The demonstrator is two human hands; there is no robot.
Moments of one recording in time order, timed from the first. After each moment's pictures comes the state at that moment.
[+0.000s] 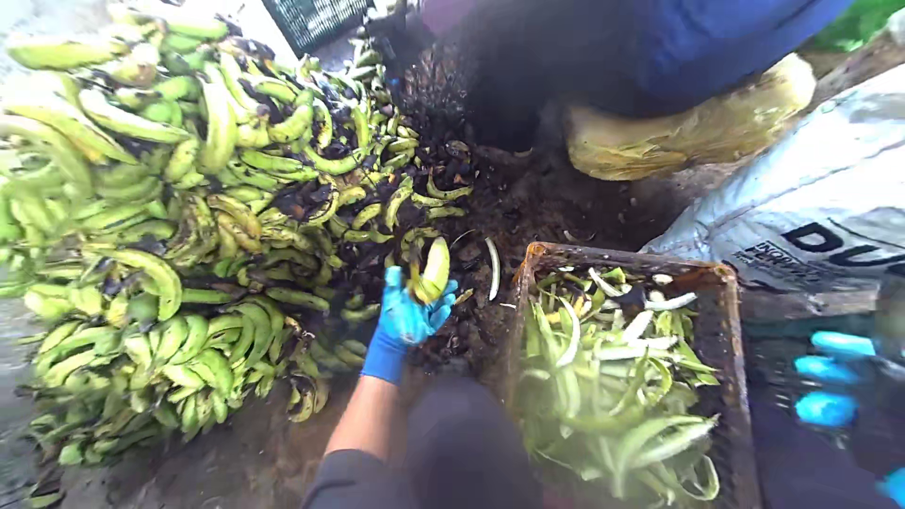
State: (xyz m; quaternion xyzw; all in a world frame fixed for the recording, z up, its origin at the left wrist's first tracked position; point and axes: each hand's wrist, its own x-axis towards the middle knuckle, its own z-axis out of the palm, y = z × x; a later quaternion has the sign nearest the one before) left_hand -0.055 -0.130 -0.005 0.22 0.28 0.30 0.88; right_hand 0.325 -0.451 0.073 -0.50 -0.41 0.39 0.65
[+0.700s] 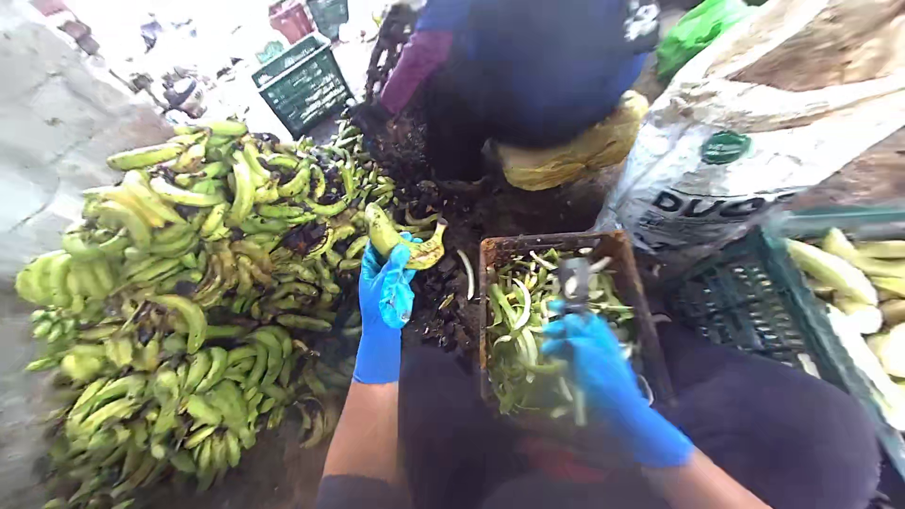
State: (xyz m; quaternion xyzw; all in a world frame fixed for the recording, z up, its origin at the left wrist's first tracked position) left_hand -0.012 -0.205 0.132 0.44 0.27 0.52 0.68; right_hand 0.177 -0.428 0.046 -0.63 -0.23 0.40 0.63
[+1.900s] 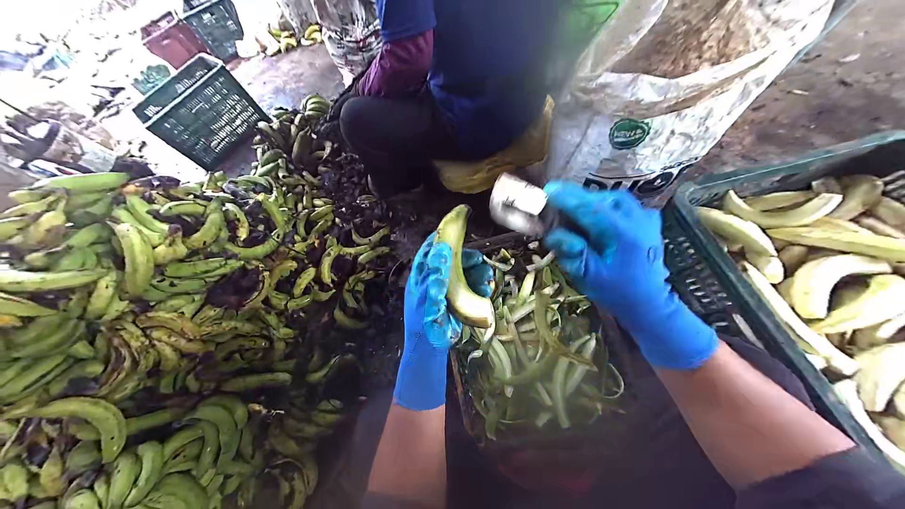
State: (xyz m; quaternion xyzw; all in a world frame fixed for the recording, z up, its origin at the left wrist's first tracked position) left_hand 0.108 -0.242 0.126 0.41 0.17 0.33 0.83; right_hand 0.298 -0.381 0.122 -0.74 -0.51 -0.15 0.42
